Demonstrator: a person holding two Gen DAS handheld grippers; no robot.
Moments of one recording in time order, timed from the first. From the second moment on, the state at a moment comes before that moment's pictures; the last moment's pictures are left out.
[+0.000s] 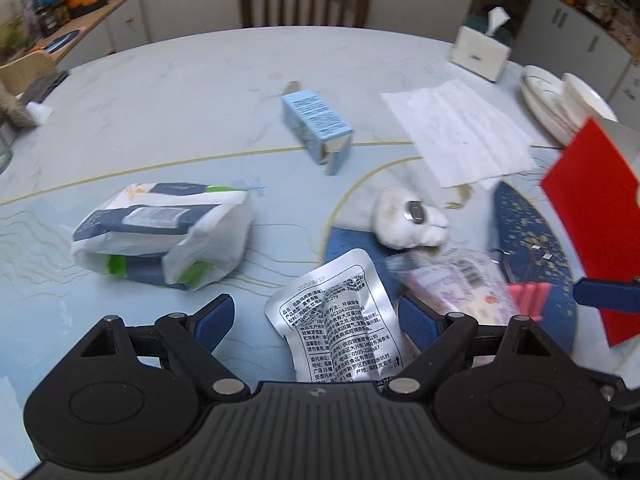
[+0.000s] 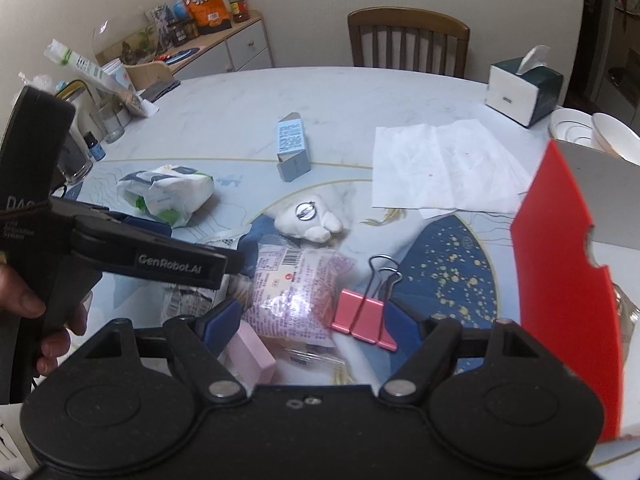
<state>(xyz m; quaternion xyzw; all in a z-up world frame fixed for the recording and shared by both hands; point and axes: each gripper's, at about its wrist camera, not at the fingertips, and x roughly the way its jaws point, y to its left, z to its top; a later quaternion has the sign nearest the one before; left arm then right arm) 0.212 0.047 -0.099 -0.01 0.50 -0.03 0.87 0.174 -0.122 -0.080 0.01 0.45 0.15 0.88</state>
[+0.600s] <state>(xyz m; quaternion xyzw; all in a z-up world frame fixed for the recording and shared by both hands) 0.222 0.058 -0.116 -0.05 0.52 0.00 0.85 0.199 -0.106 -0.099 0.00 0.47 0.15 0.87</state>
